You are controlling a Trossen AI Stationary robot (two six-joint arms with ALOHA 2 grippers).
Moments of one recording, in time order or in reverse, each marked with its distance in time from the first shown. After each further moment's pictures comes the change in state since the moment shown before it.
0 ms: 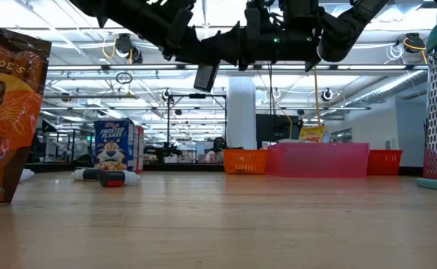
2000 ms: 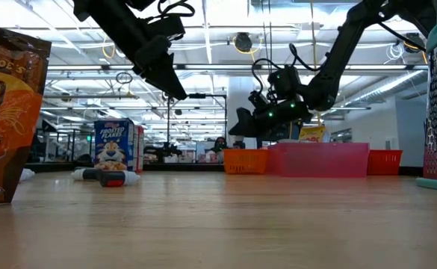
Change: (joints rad) left arm -0.066 -0.001 0.002 -0.410 -0.105 -0.202; right arm -0.438 0.331 0.086 -0.039 0.177 0.130
